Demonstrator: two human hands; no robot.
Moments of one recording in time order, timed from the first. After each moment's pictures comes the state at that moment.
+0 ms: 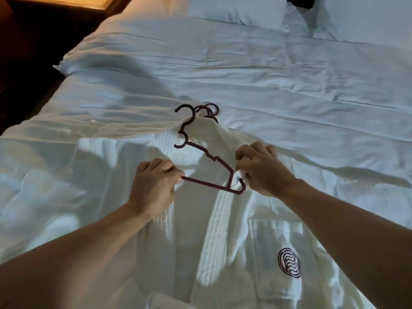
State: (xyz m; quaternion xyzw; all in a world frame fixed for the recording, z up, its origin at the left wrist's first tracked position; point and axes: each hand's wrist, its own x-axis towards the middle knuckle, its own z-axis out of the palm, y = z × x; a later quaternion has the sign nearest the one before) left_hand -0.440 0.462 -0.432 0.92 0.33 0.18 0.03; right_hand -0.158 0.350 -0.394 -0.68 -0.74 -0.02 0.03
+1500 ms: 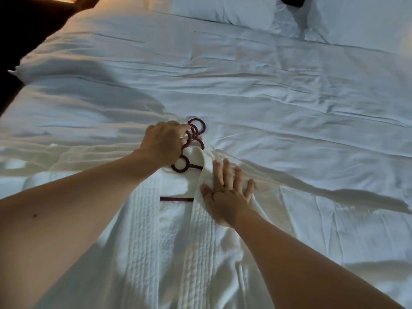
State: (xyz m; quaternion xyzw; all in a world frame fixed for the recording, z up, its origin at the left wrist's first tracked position) left_hand -0.295 0.606 -0.410 0.92 0.36 0.05 0.12; right_hand -0.194 0.407 -0.443 -0.84 -0.46 0.29 -0.02
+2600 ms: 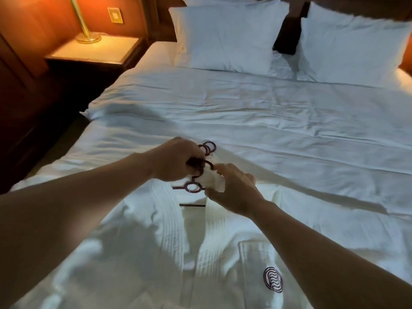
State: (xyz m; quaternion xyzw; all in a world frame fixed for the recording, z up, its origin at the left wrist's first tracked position) left_hand -0.378 0.515 -0.235 0.96 0.19 0.04 0.18; right_hand -0.225 0.366 -0.297 -0.77 -0.58 0.17 0.20
